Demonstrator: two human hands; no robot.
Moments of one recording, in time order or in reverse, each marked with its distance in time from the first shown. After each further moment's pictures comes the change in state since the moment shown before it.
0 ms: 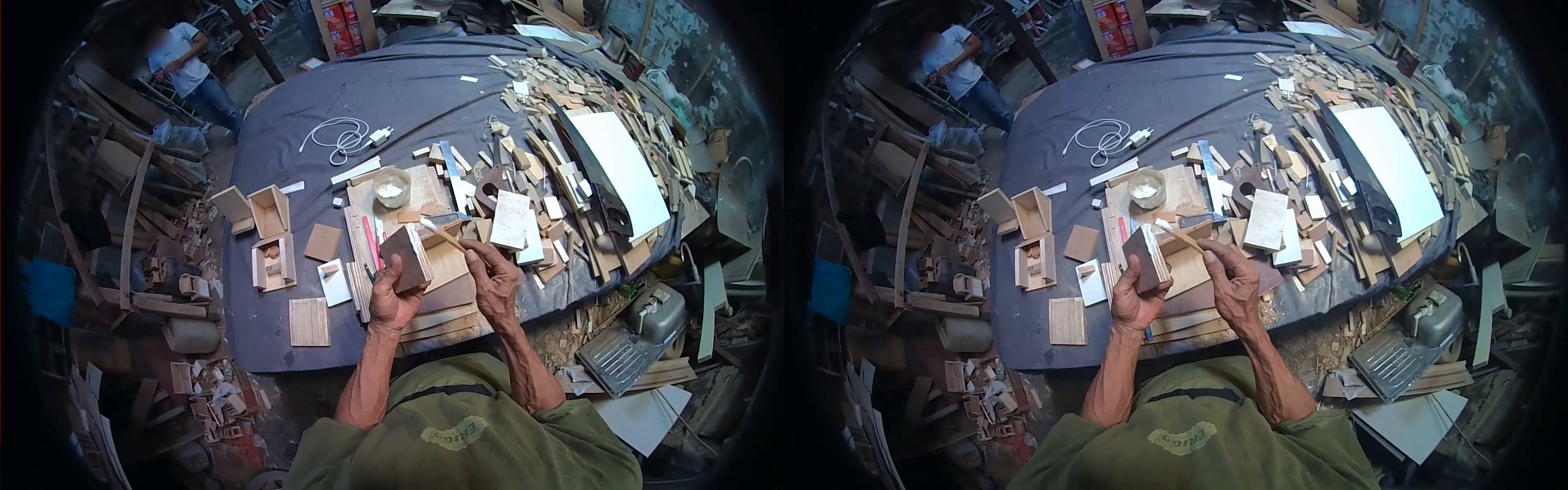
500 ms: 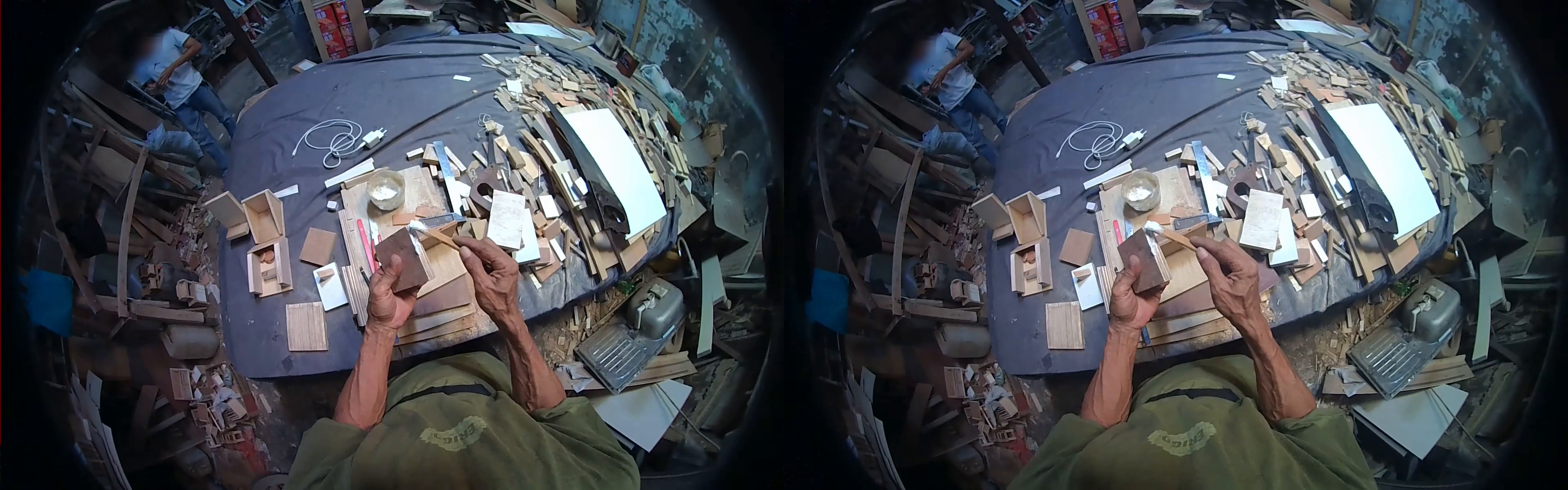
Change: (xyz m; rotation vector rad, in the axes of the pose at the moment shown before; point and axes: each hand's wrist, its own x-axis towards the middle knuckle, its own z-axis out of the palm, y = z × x) left_hand 0.006 0.001 0.007 0.044 -0.006 0.021; right_hand 0.013 -0.005 -0.008 -0.126 -0.068 -0.105
